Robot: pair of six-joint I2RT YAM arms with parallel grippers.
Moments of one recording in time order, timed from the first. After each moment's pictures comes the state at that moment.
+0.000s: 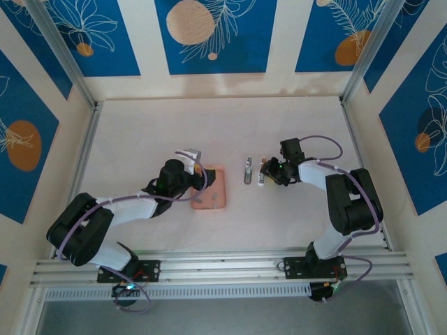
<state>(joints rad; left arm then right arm) -0.64 1.44 0.56 0.50 0.06 -0.31 0.22 1.64 0.82 -0.23 -0.29 0.77</state>
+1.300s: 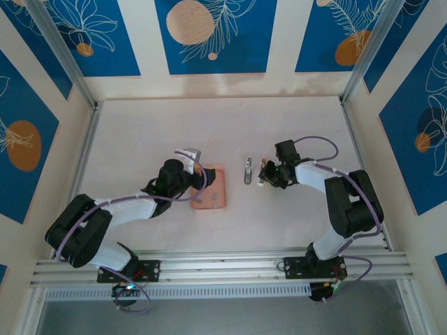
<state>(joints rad) -0.64 1.43 0.55 0.50 0.06 -0.31 0.28 1.62 0.82 -0.29 -0.25 0.76</state>
